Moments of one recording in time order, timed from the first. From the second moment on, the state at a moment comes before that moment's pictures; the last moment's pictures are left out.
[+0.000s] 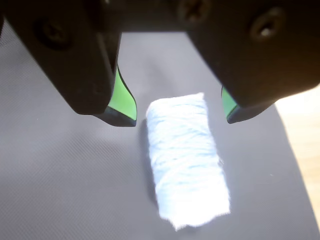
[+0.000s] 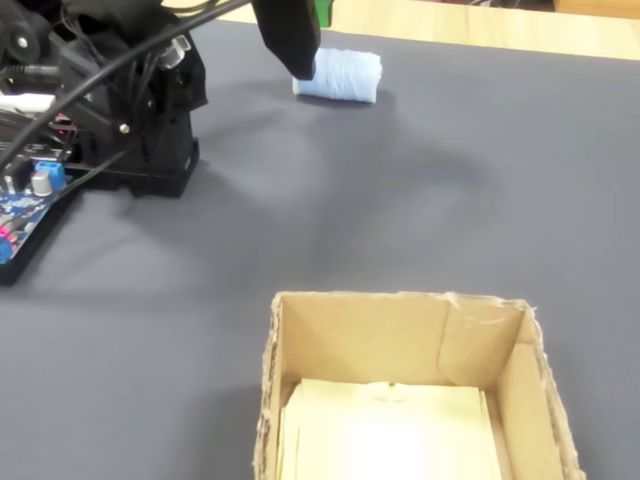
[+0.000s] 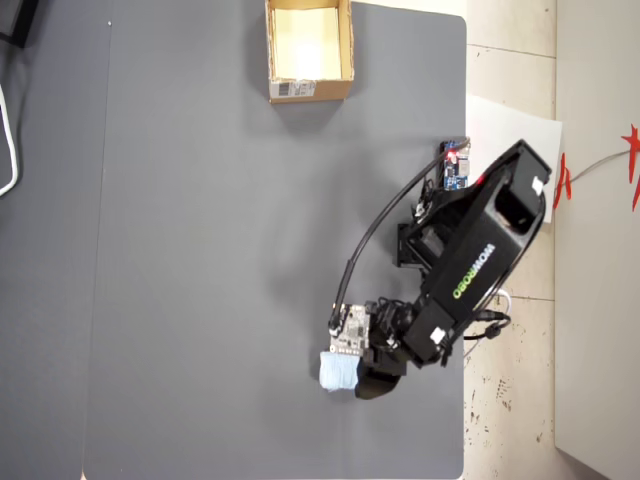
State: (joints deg) arm -55.1 109.5 131.8 47.2 117.4
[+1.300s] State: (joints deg) arm -39.6 108.7 136.6 32.1 103.9
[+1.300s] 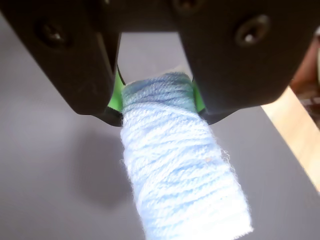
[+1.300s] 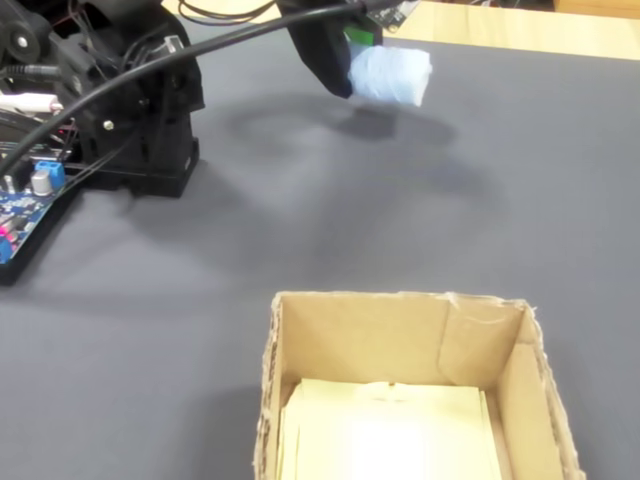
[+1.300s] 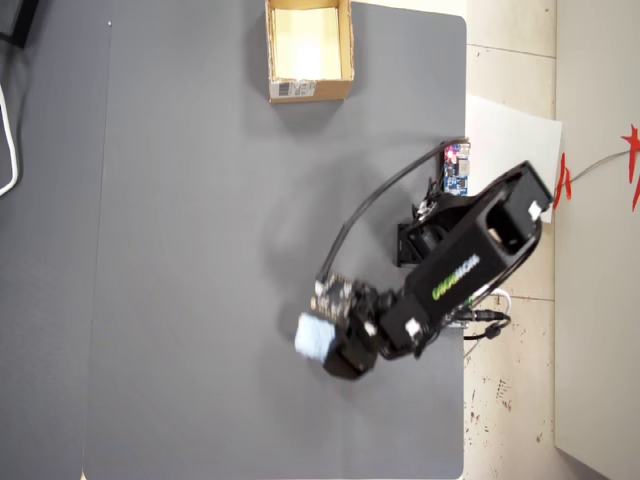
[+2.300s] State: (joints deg) arm 11.3 122.3 144.3 1.8 86.8
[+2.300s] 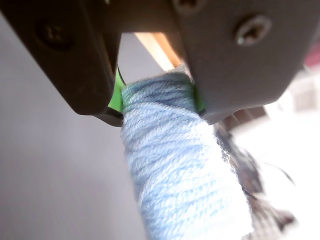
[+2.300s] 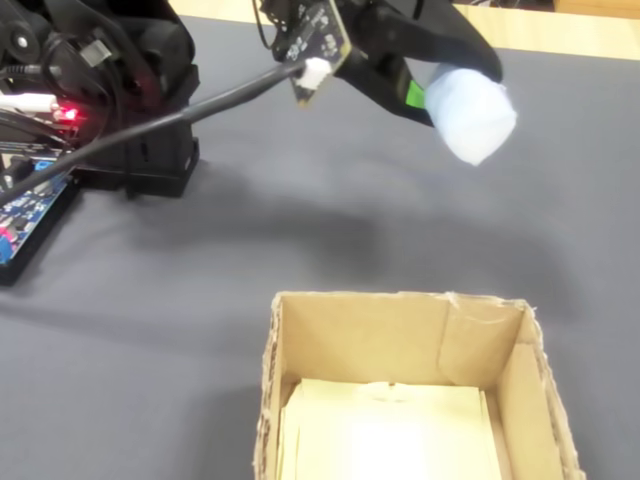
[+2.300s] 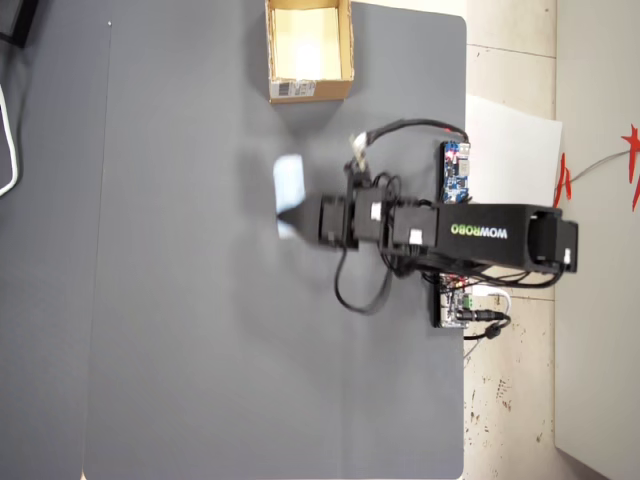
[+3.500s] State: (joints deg) arm 47.9 89.3 114.5 7.6 74.7
